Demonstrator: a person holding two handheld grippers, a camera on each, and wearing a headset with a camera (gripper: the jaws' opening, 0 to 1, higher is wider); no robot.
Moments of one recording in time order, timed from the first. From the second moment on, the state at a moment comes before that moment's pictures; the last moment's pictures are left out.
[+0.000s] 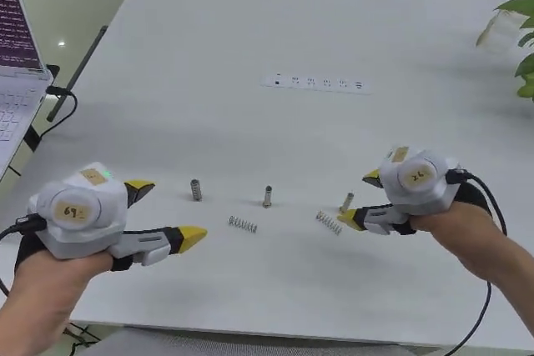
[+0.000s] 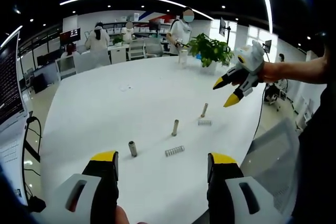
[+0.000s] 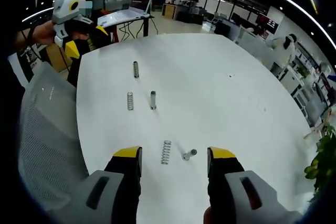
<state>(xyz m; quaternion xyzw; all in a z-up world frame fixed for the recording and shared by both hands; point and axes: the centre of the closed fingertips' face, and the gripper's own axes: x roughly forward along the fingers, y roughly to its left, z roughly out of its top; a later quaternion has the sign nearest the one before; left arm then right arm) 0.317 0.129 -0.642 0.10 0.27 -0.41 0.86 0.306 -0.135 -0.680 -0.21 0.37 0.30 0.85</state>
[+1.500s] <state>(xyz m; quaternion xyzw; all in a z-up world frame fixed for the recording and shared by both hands) 0.318 0.136 -0.636 0.07 0.27 -0.38 0.88 0.263 -0.140 -0.652 -0.02 0.29 0.25 0.92</state>
